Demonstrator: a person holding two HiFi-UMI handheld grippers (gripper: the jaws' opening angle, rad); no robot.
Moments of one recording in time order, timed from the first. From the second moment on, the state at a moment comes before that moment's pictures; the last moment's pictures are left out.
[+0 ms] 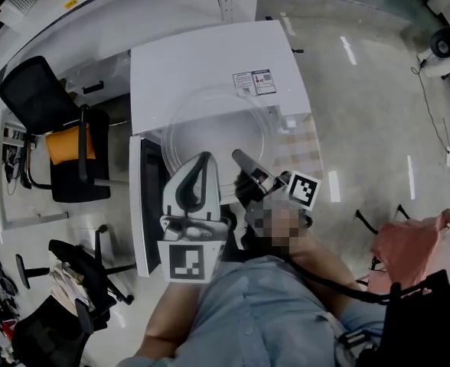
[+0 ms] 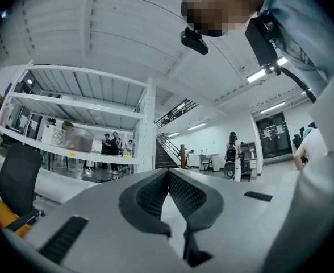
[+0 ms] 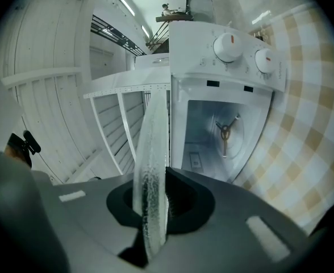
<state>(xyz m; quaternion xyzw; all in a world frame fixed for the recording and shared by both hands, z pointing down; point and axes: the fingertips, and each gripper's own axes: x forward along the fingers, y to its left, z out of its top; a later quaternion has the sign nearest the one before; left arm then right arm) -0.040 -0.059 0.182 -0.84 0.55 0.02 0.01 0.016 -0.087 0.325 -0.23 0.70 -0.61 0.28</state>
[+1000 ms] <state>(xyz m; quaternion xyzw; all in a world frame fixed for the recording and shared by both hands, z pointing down) -0.078 -0.110 0.207 -0.84 0.54 0.00 -0.02 0.001 -0.160 0.322 -0.28 0.69 -0.58 0.33</state>
